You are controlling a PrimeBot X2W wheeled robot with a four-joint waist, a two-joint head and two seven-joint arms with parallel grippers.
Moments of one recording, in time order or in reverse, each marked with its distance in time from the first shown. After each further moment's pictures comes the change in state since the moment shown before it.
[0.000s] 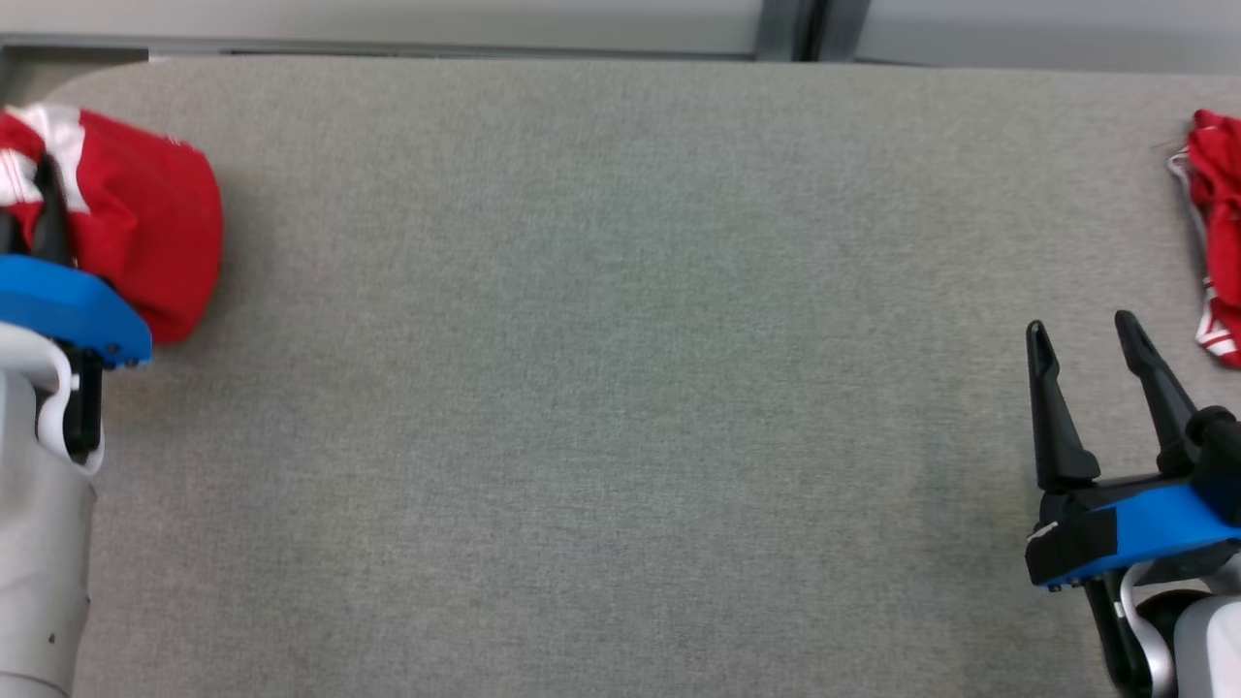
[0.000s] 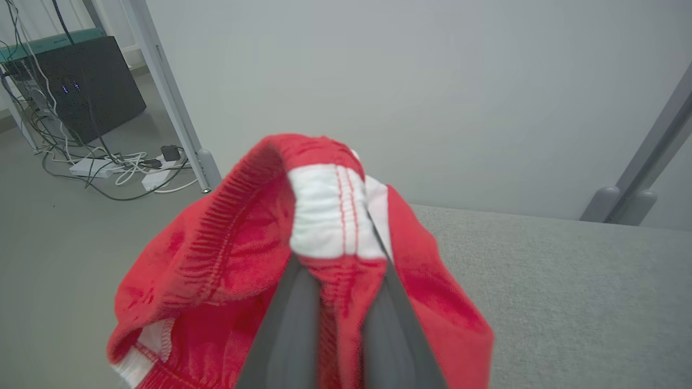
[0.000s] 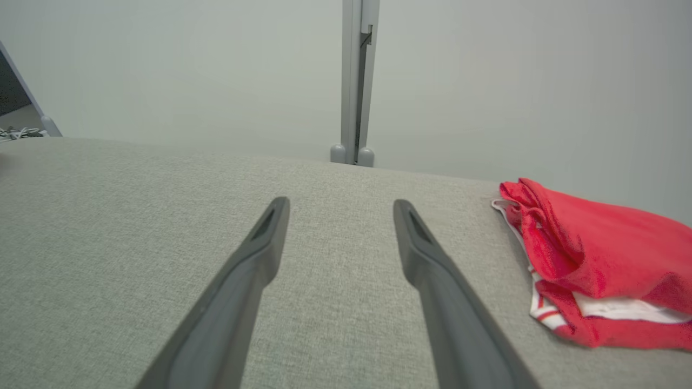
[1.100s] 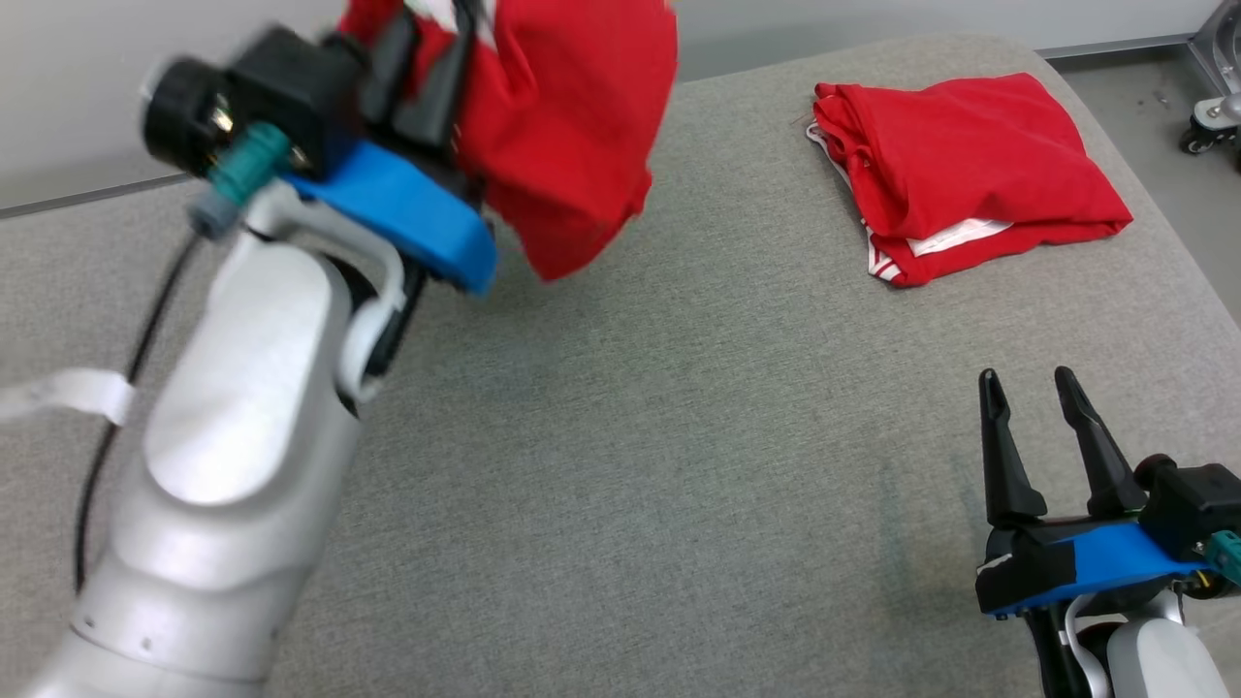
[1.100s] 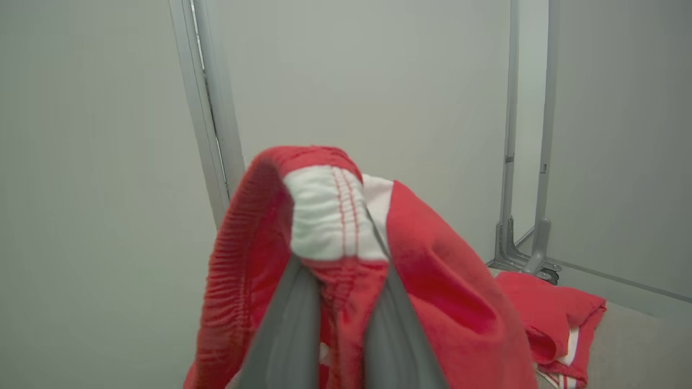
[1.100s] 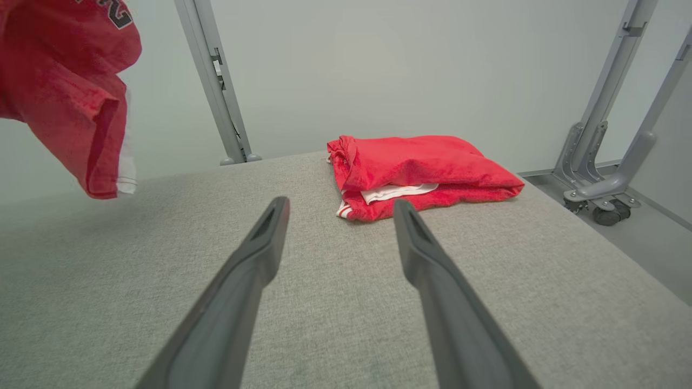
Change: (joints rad) left arm -0.055 -0.186 -0.305 -0.588 0.054 0.007 0.146; right arm -0.004 0.038 0.042 0.219 0.115 0.000 -0.175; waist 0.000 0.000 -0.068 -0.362
